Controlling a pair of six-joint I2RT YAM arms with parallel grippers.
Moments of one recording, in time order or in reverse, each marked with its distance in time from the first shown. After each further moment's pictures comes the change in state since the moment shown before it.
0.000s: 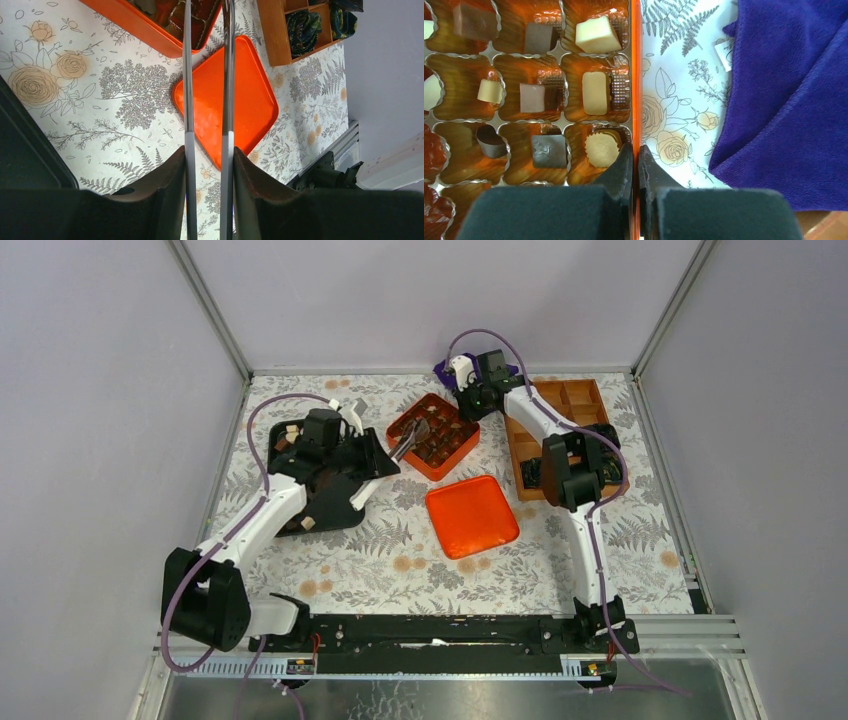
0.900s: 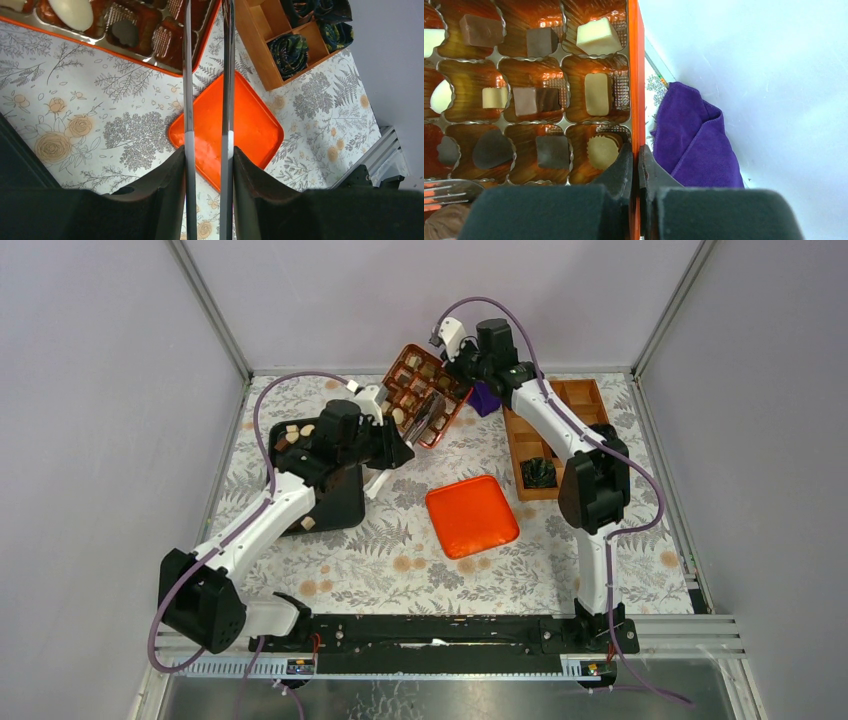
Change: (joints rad) left arm -0.152 -0.001 0.100 0.047 -0.192 0.112; right arm 0.079 -0.320 -0.127 0.226 0.051 -0.173
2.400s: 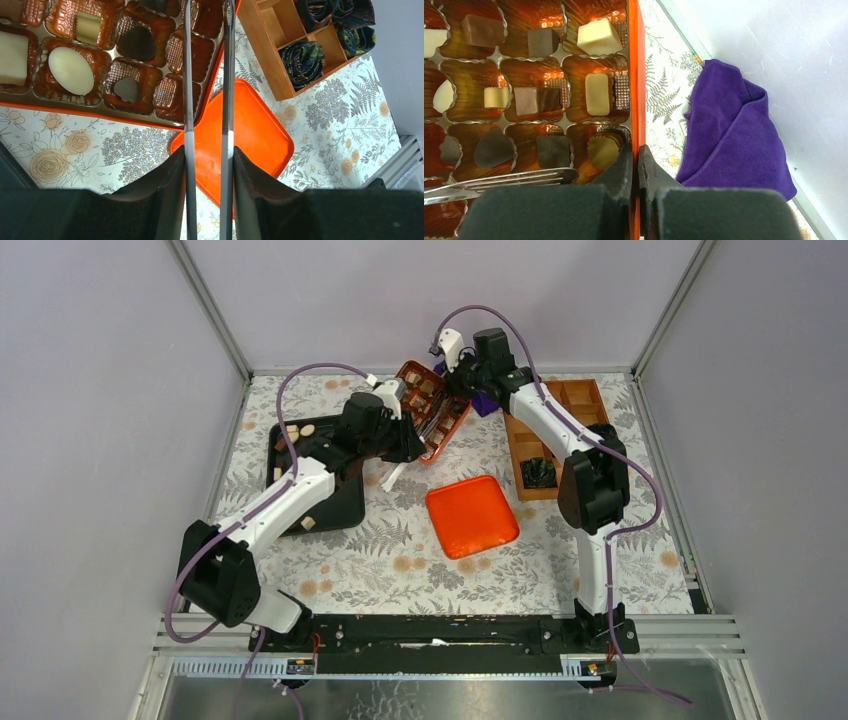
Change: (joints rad) left arm -0.056 0.148 0.098 0.014 -0.086 0.004; right arm 0.005 0.000 -0.050 -0.053 -0.034 0.061
